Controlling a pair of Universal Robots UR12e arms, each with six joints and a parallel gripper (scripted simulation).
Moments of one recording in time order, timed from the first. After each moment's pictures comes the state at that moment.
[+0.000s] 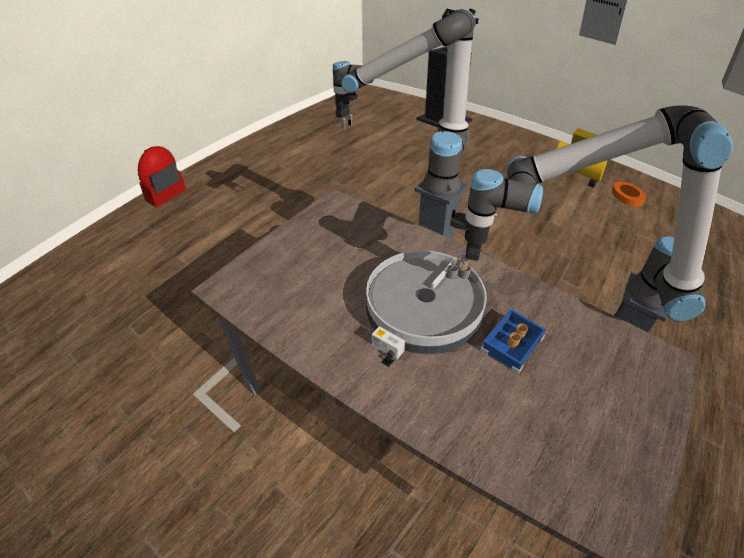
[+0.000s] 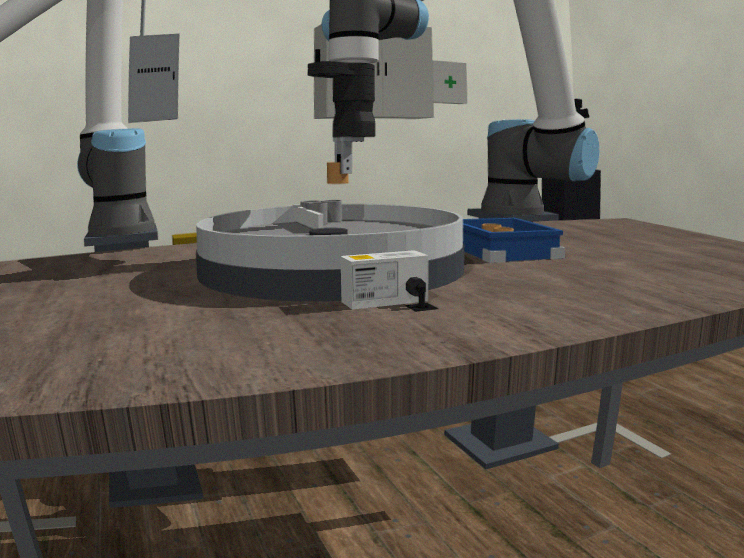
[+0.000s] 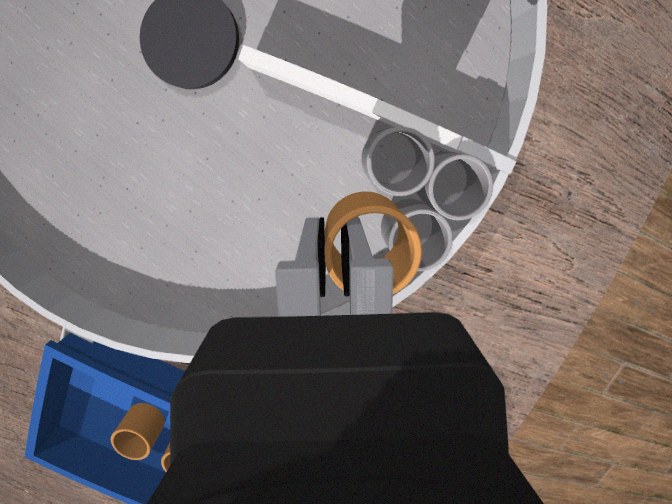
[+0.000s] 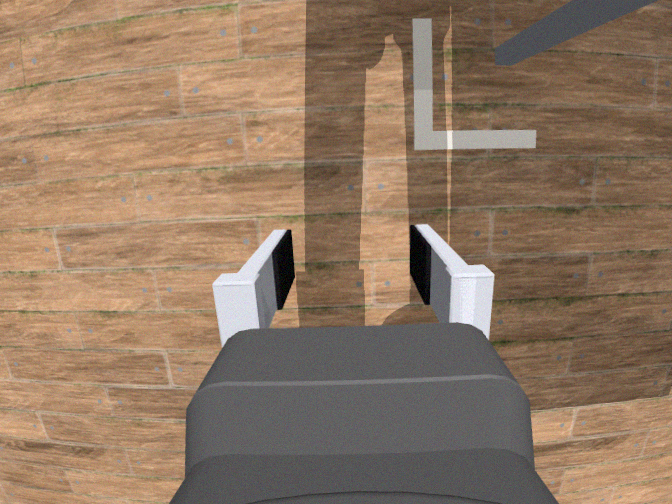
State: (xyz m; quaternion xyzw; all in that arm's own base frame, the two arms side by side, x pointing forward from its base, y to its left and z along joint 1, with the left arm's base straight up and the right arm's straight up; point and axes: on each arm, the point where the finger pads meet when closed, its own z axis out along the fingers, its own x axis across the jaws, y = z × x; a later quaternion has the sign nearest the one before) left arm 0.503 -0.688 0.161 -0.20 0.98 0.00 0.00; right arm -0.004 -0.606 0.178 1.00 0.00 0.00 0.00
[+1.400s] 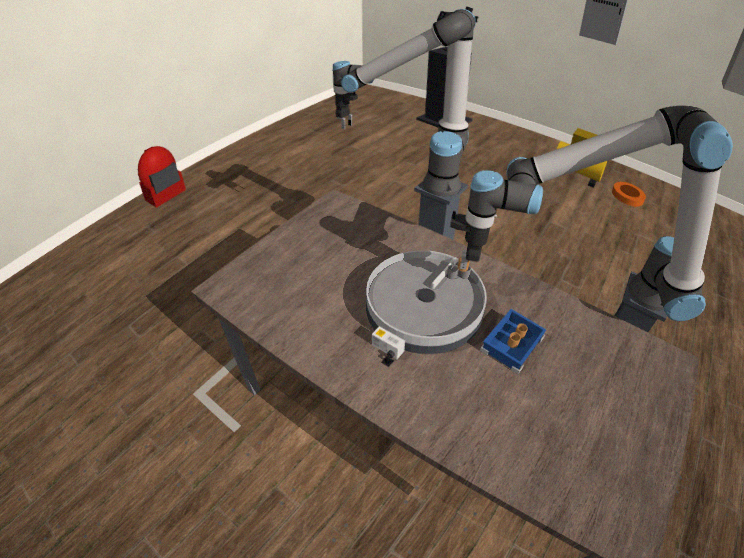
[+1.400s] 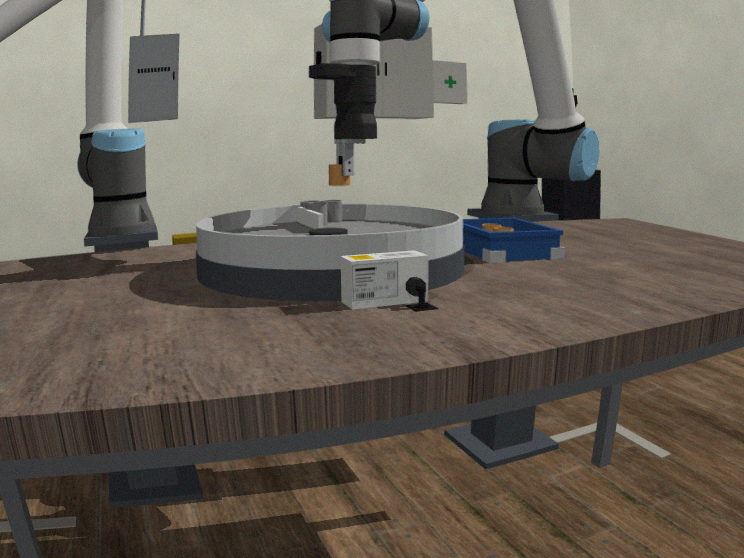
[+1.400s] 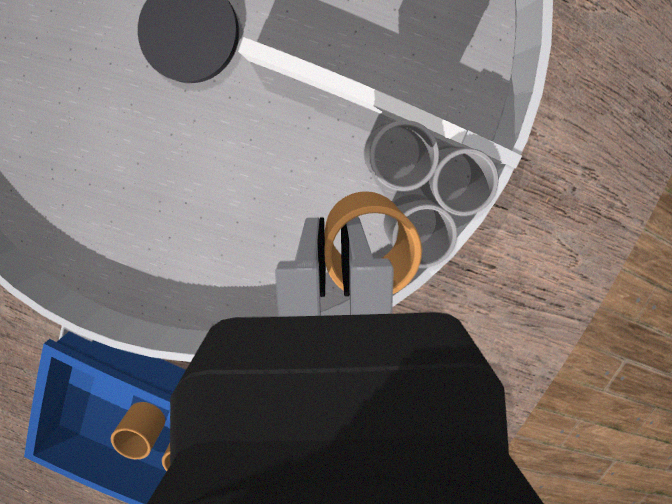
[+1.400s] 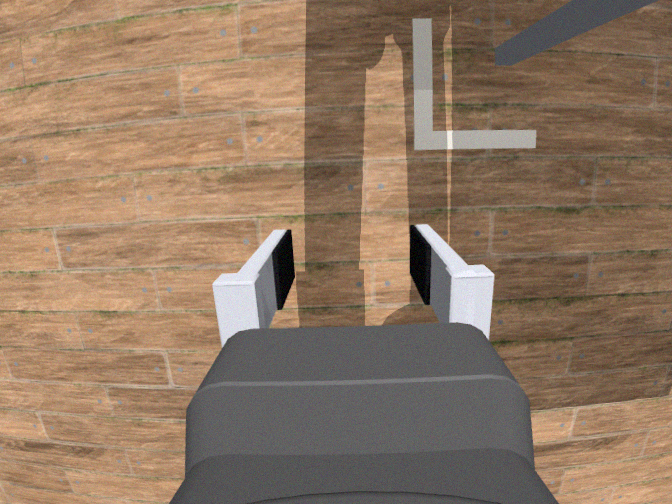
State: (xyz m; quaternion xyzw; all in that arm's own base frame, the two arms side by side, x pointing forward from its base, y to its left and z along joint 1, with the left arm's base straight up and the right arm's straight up) left arm 0.503 -0.684 0.157 -0.20 0.98 0.00 0.00; right arm -0.004 -0.606 0.178 1.00 0.00 0.00 0.00
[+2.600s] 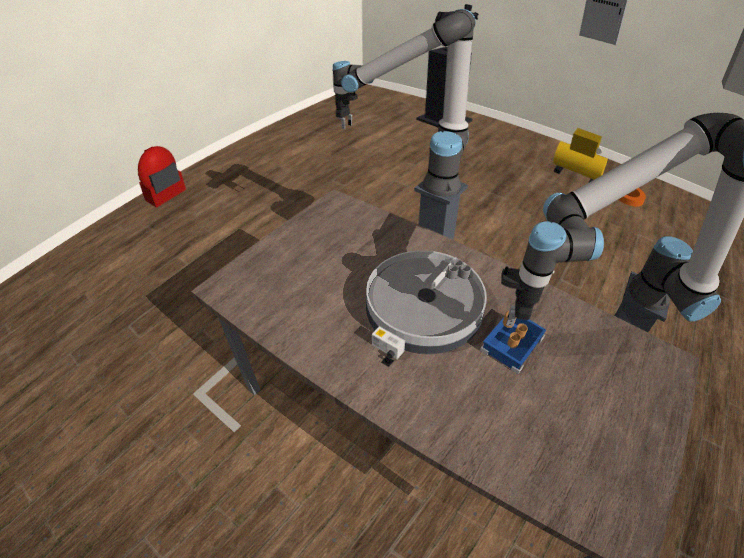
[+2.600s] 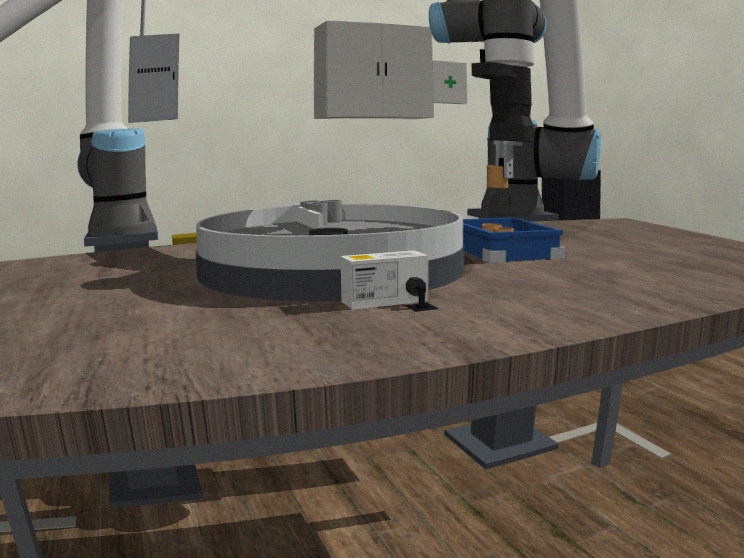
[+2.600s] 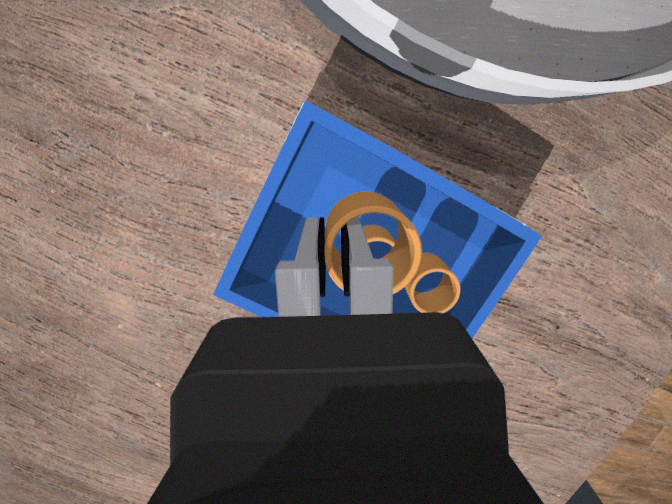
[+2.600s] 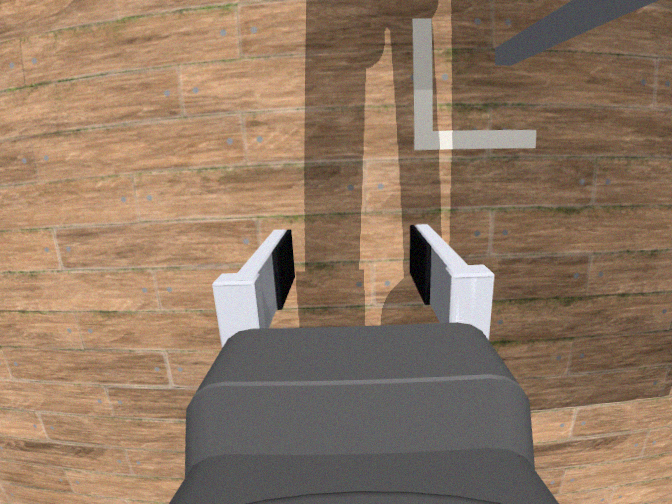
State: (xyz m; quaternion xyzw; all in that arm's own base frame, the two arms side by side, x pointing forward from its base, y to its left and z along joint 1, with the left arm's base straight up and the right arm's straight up) left arm 0.641 -0.441 0.157 -0.20 0.98 0.00 0.00; right arm -0.004 -0.606 0.178 1.00 0.00 0.00 0.00
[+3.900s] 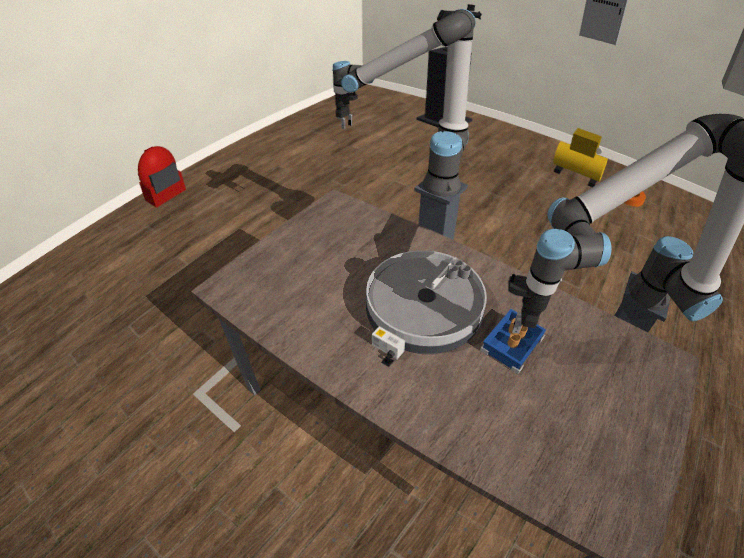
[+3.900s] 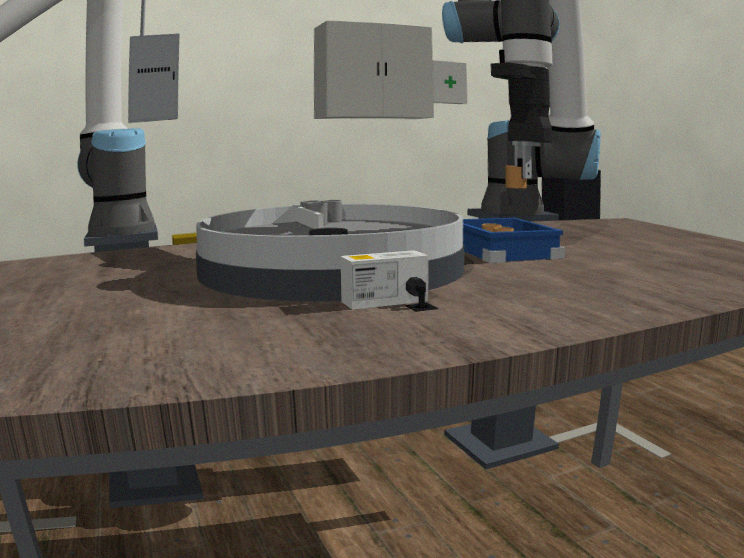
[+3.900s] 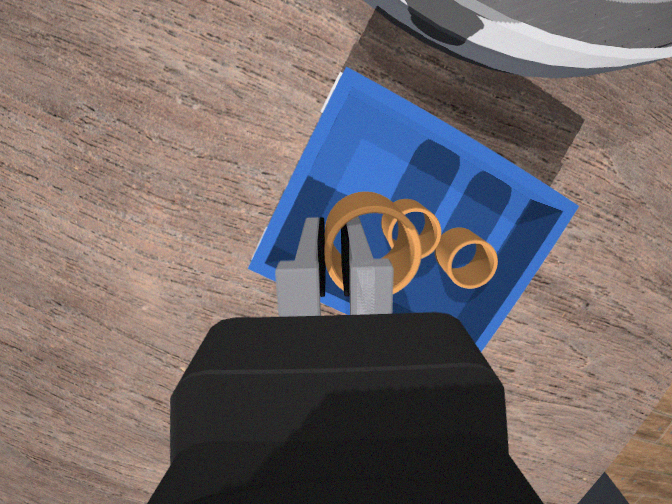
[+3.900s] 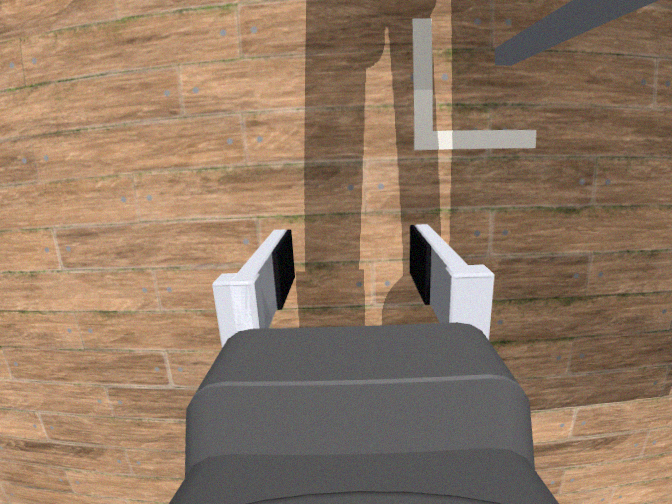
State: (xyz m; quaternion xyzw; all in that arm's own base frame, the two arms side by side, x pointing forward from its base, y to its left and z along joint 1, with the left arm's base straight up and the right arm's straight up) left arm 0.657 -0.412 0.157 -0.20 0.98 0.00 0.00; right arm -0.004 -0.606 0.178 1.00 0.00 0.00 0.00
